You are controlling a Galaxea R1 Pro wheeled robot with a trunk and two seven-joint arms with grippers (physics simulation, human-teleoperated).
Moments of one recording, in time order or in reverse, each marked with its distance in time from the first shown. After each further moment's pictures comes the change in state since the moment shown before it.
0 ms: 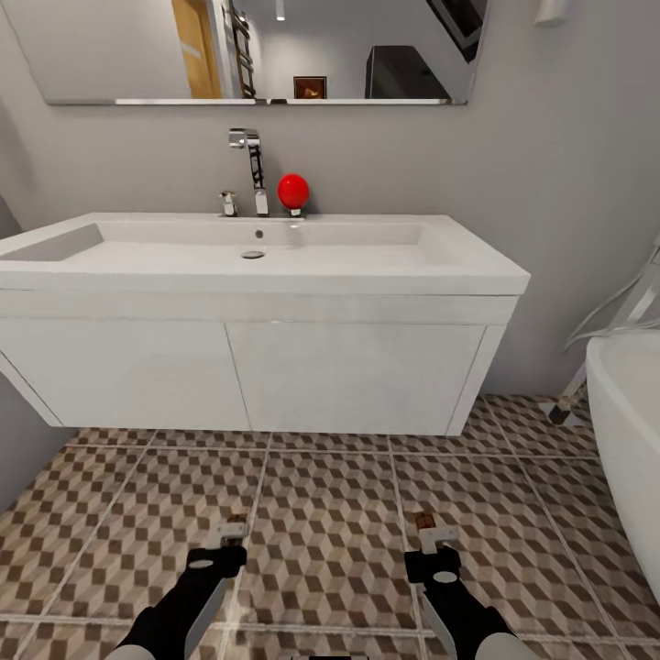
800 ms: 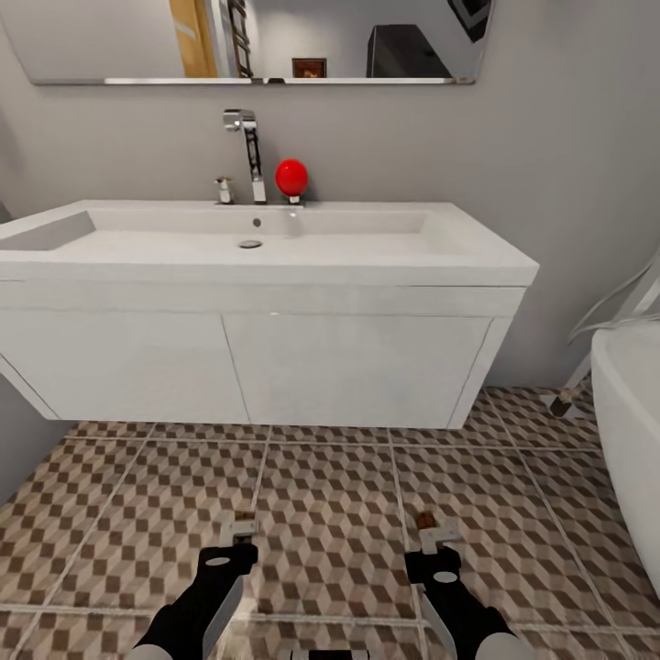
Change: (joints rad) left arm 0.002 -0.057 0.000 -0.021 0.000 0.011 0.082; right arm 0.000 0.000 0.000 0.000 -0.003 0.002 0.000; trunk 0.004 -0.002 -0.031
